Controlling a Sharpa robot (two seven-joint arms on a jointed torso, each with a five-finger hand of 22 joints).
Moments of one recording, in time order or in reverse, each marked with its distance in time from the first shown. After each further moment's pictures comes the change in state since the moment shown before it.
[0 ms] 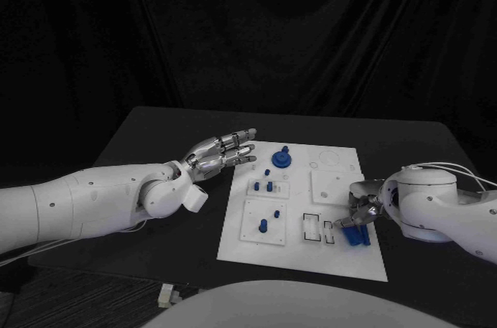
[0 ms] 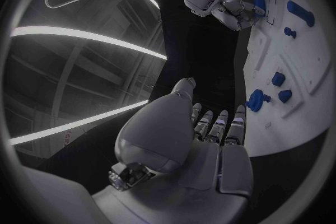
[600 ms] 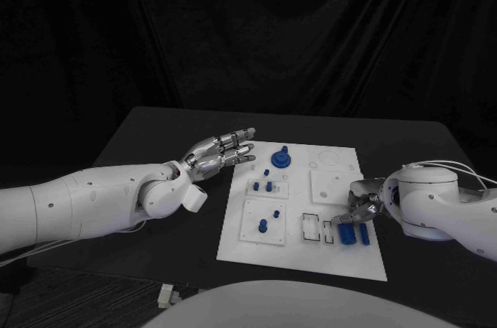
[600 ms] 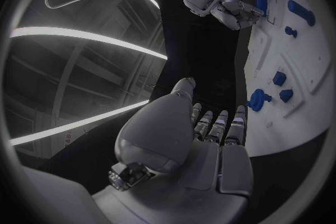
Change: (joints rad) left arm 0.001 -0.002 0.000 0.003 0.000 -0.005 0.005; left_hand 0.000 0.000 -0.003 0.003 0.000 0.000 0.000 0.000 0.000 -0.002 -0.002 0.000 0.000 0.000 0.000 0.000 0.000 0.000 0.000 0.000 0.000 0.001; right arm 0.010 -0.005 -0.002 0.005 -0.001 0.008 0.000; right_hand -0.110 0.017 -0.025 0.044 -0.220 0.003 -0.004 0.037 0.002 0.000 0.000 0.000 -0.001 -0.001 -0.001 0.023 0.000 0.000 0.000 0.000 0.025 0.000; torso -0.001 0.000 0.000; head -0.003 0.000
